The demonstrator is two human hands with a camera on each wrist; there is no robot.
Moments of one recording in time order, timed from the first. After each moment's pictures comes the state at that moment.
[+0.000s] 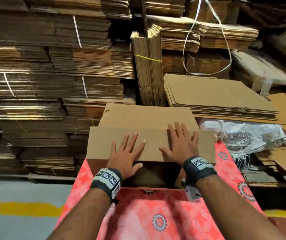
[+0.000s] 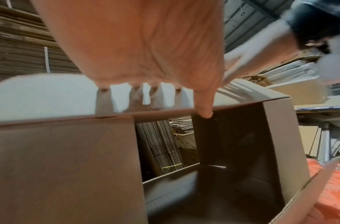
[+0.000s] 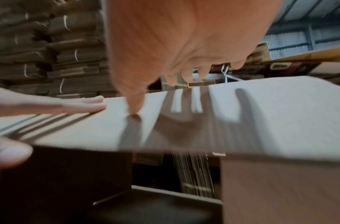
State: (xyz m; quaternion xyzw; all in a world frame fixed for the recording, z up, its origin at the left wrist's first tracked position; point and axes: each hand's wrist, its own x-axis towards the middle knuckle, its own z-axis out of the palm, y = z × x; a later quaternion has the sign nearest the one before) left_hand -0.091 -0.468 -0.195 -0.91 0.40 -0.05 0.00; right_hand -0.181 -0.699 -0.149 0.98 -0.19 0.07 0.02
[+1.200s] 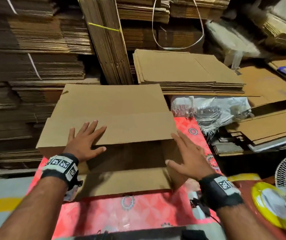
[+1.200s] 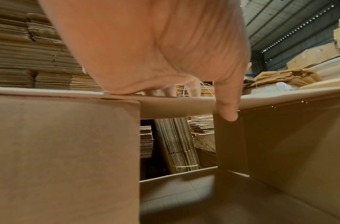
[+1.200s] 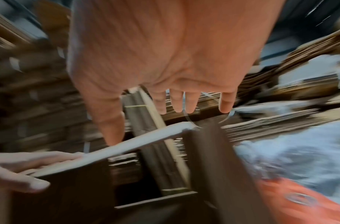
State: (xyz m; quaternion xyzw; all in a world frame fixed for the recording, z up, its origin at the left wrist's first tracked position) left_hand -0.069 -0.489 -0.221 -0.92 0.38 0.04 -0.05; right_hand -0.351 -0.791 -0.188 0.97 -0.19 0.02 -0.16
